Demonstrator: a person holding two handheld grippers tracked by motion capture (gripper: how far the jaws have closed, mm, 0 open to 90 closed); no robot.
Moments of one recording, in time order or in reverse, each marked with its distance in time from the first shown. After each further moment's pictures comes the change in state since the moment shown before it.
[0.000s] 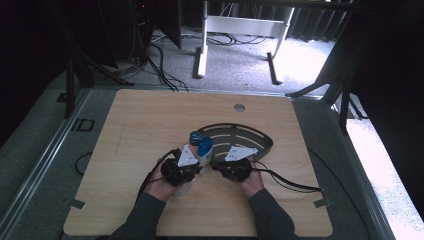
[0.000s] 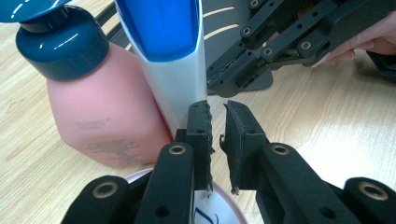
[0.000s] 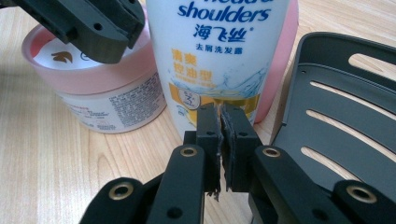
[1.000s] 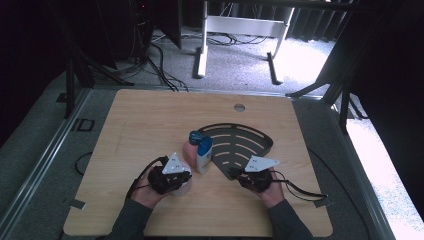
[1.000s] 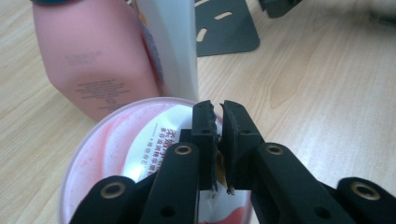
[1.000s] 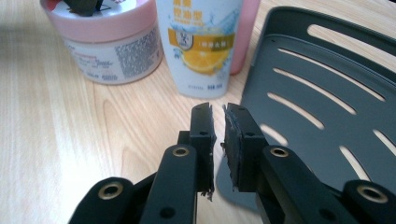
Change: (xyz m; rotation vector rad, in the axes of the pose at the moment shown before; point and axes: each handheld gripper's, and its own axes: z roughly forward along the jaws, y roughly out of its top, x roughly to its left) left arm 0.005 -0.033 -0.017 0.027 -0.072 0.003; right arm 0.006 -0.032 -0.059 0.015 -0.079 -0.020
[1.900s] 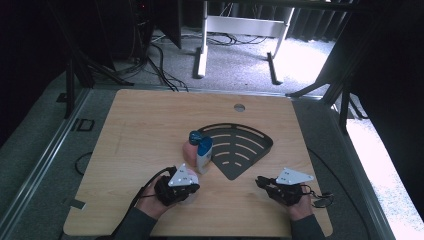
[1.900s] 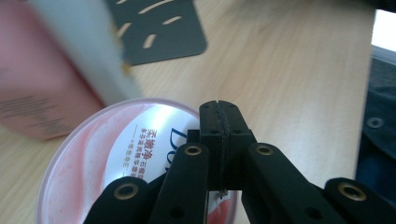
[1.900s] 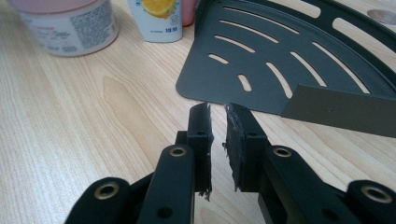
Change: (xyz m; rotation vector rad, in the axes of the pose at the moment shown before) left arm -0.036 0.004 0.005 -0.019 -0.102 0.063; right arm -0.008 -0.049 -0.067 0.003 -0.118 0.078
